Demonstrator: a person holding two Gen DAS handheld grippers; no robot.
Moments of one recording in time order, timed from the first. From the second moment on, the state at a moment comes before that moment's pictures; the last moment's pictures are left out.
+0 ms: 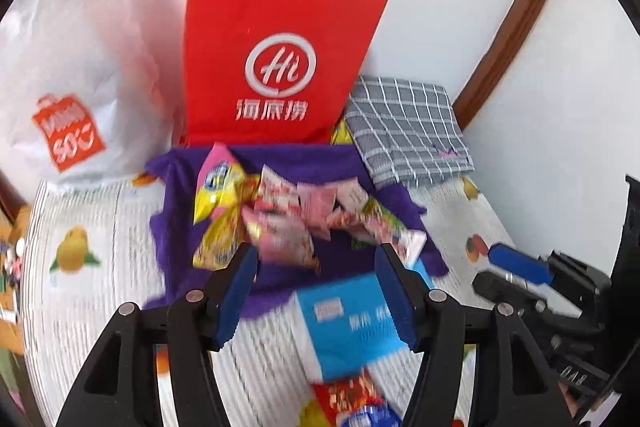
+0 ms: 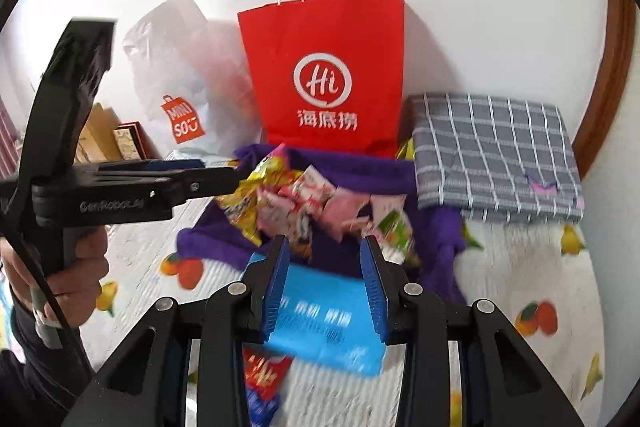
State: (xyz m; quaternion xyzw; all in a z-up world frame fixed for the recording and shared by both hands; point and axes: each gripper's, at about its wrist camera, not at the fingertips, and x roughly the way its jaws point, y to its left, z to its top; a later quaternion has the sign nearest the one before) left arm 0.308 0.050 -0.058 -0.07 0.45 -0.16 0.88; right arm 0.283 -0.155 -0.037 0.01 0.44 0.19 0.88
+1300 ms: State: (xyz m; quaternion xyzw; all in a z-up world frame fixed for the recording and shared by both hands) left arm 0.173 0.136 -0.121 -0.13 0.49 -0.11 0.86; right arm 0.188 -0.085 -0.173 0.05 0.57 0.17 0.81
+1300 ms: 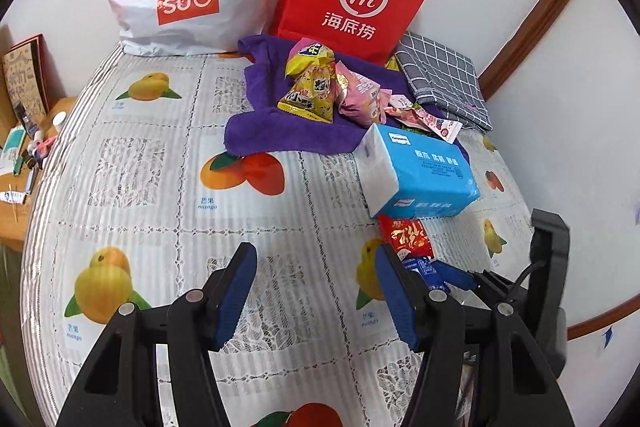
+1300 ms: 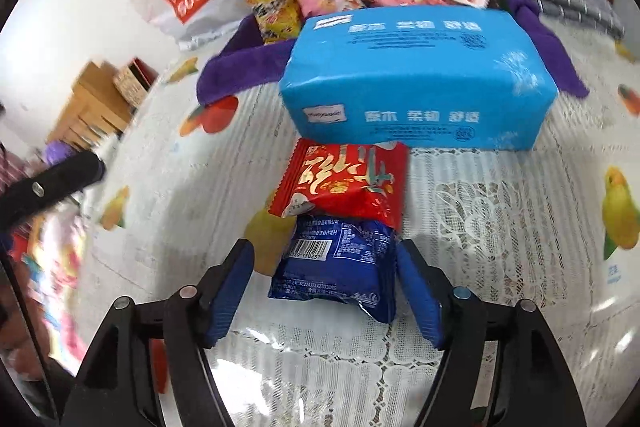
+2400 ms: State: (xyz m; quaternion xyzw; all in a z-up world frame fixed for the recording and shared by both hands) left arm 0.197 0.023 -0.172 -0.11 0.54 -0.15 0.82; right arm 0.136 -0.207 -0.148 0.02 0.47 0.11 0.87
